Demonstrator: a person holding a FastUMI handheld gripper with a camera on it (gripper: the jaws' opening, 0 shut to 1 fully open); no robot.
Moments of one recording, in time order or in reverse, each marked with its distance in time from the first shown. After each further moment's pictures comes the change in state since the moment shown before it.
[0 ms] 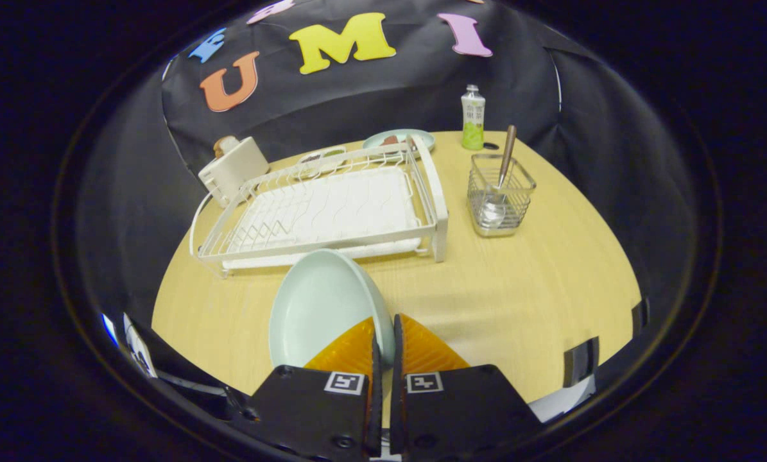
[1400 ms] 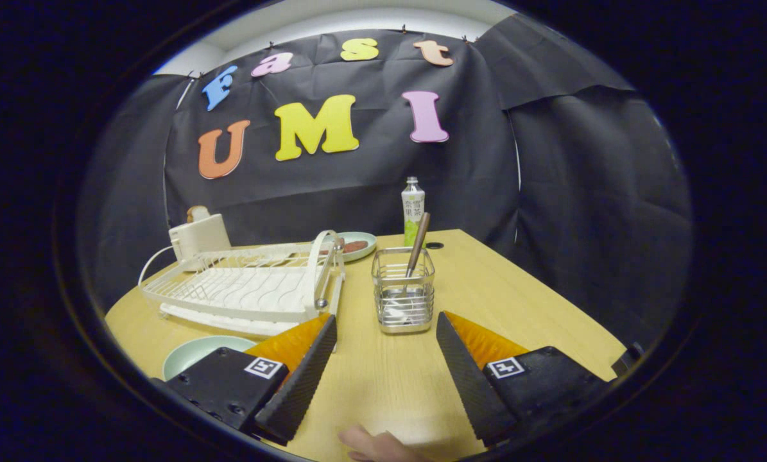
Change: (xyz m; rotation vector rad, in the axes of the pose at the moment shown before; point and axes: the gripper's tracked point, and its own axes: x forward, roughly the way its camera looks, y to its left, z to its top) arm 0.013 -0.139 0.104 -0.131 -0.601 -0.139
